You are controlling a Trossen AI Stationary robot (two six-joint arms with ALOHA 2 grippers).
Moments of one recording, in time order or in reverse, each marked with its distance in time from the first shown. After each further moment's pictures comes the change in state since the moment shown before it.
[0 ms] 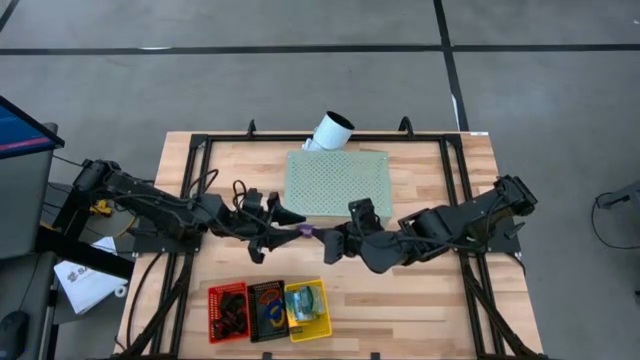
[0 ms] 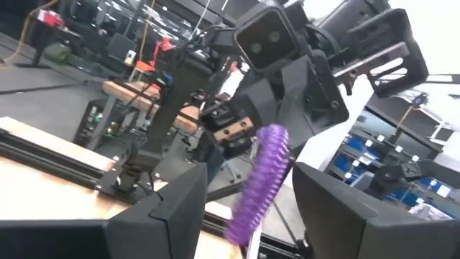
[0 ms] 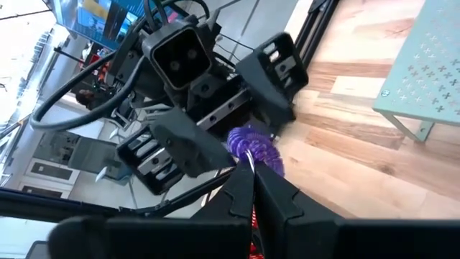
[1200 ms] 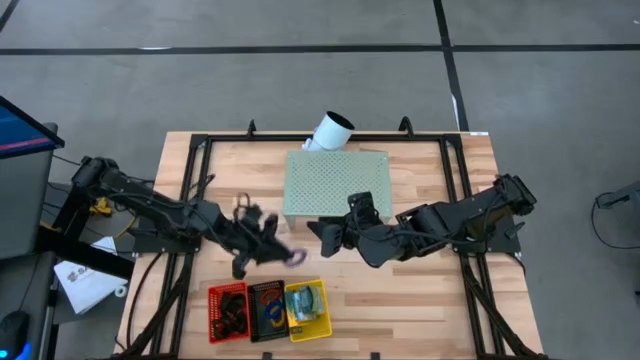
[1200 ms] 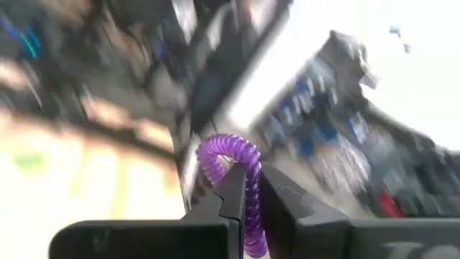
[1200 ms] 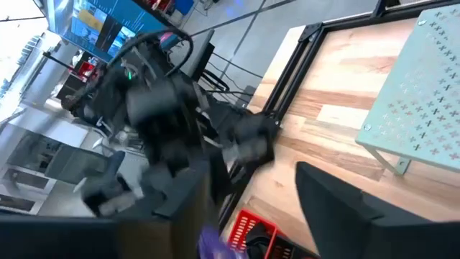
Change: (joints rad) left arm -0.089 -0.058 0.000 -0.182 0.197 -0.145; right arm -0.029 0.000 0.000 0.000 0.050 -0.083
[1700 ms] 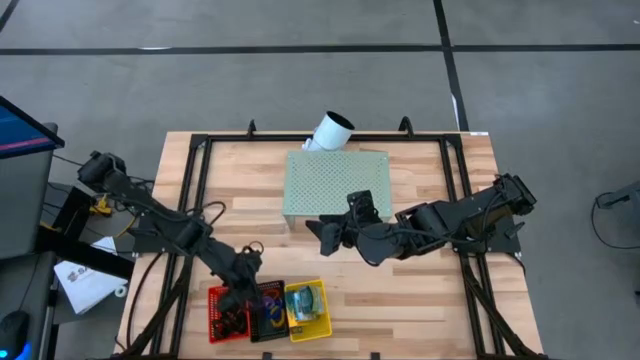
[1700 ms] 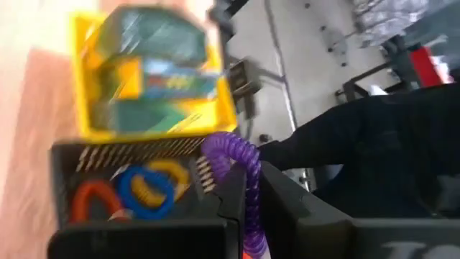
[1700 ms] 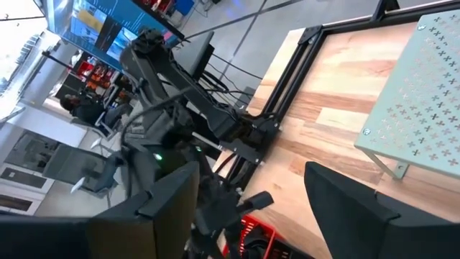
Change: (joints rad) left arm -0.191 0.018 -0.073 -0.529 0.162 -0.165; right arm -0.007 0.000 0.000 0.005 -0.003 -0.015
